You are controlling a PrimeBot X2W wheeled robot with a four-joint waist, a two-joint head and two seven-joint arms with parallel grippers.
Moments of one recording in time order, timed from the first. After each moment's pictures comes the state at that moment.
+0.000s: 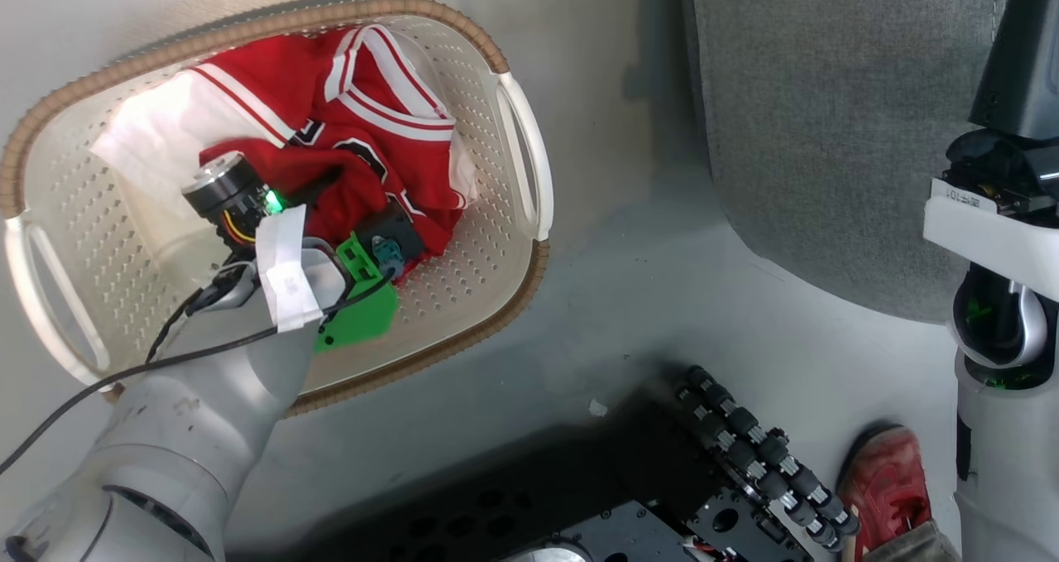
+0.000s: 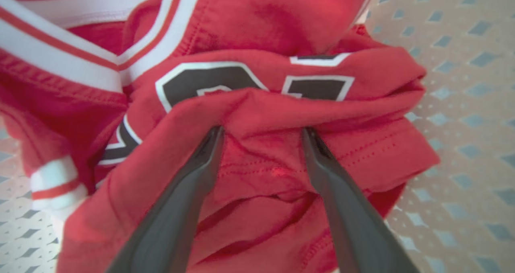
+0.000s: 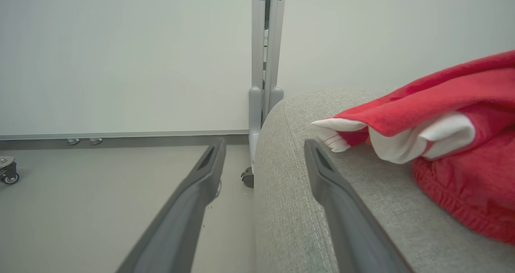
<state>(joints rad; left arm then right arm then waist) -1.02 0.12 -0.94 1.28 0.12 -0.03 -0.18 -0.48 -0.08 -0.04 -0.32 0.25 0.13 -0.26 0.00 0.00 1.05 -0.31</state>
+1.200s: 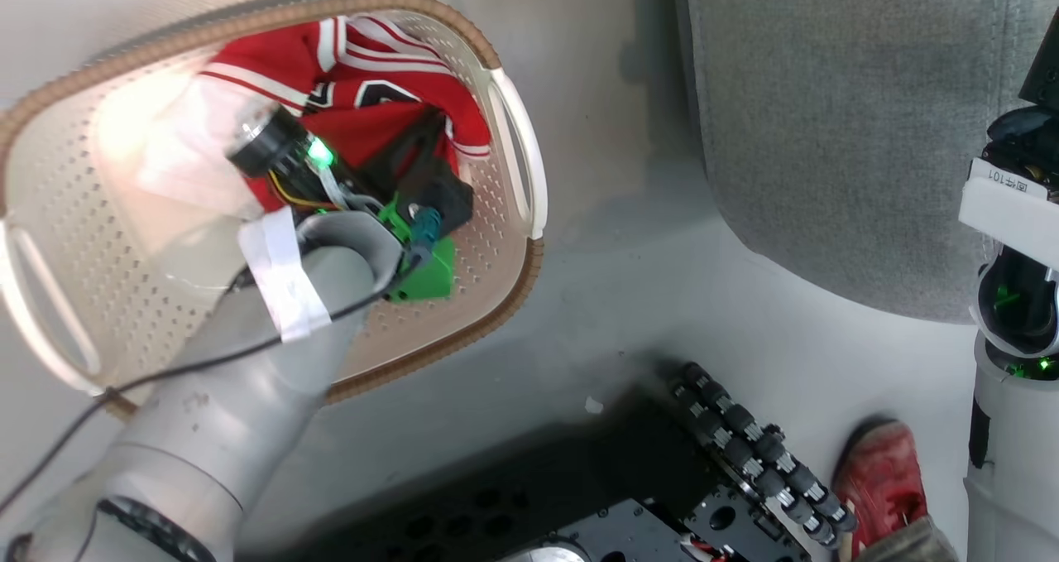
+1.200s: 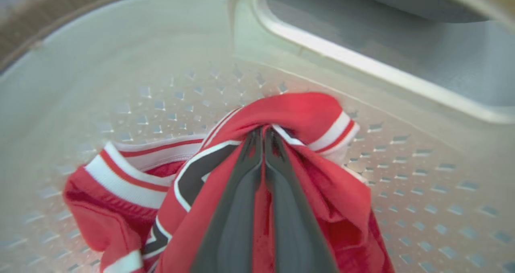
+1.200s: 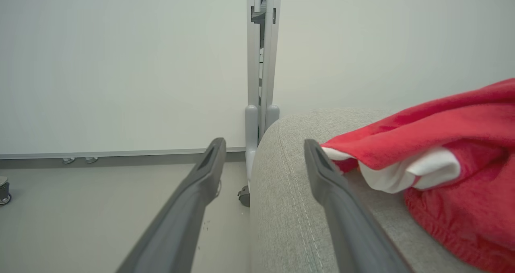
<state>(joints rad) -0.99 0.16 -0.92 0.94 -0.02 0.06 -0.26 -0.52 -0.08 -0.07 -0.36 0.28 0.13 -0.26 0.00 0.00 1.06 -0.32</state>
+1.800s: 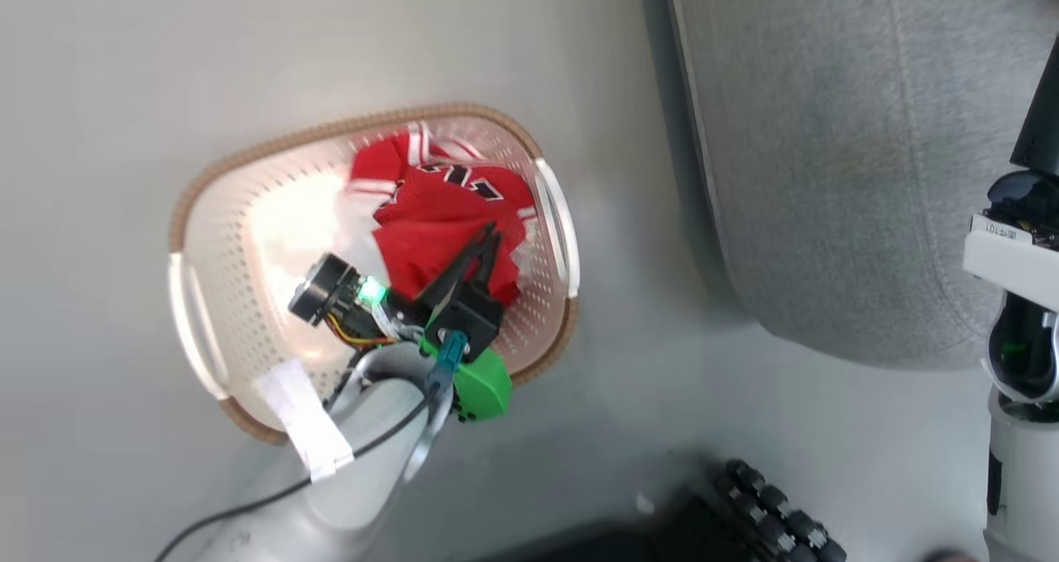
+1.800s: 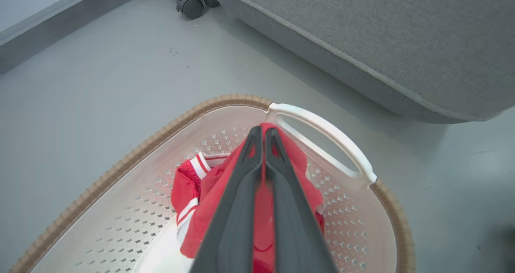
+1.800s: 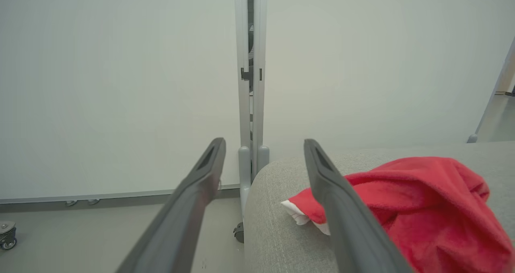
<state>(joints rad) -0.65 0.13 -0.80 0.66 -0.11 0.12 -0.26 -0.38 -0.10 -0.13 -0.32 0.25 0.13 -0.26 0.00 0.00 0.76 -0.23</state>
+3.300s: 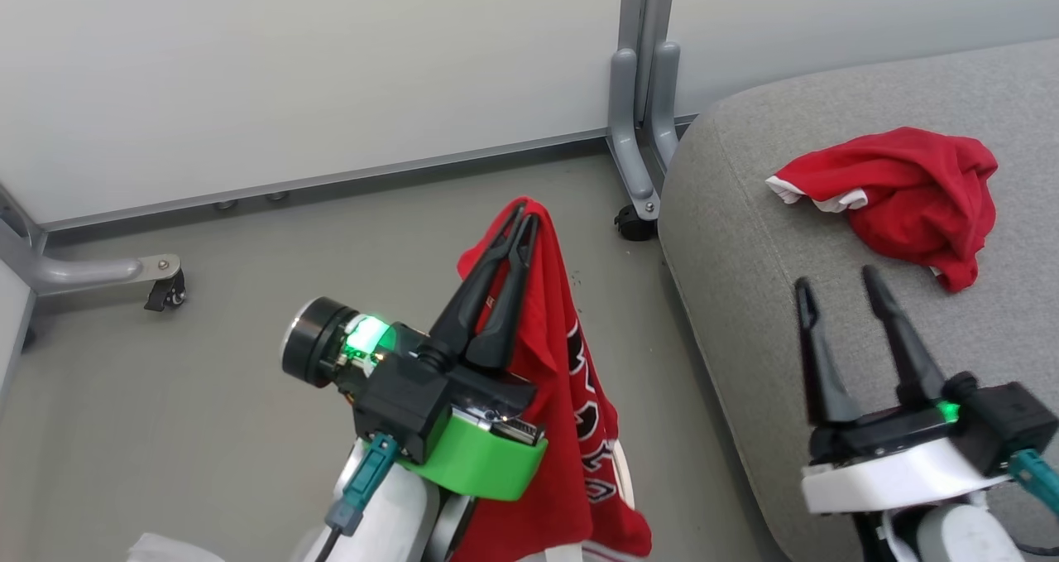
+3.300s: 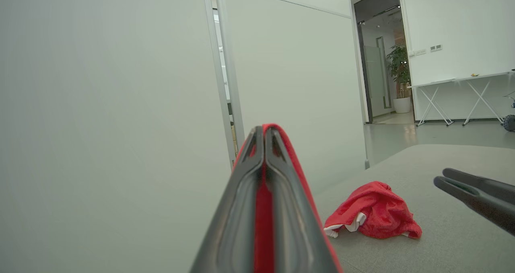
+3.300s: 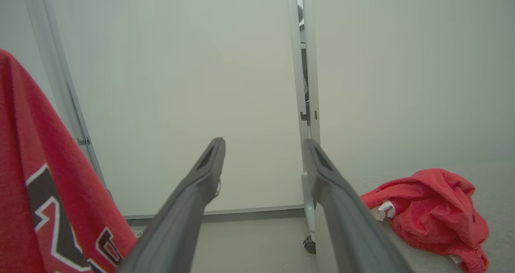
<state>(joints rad) -0.28 0.05 -0.51 -0.06 -0.12 0.02 -0.26 0.02 -0.13 0.10 -0.13 0.26 0.13 -0.26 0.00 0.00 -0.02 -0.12</state>
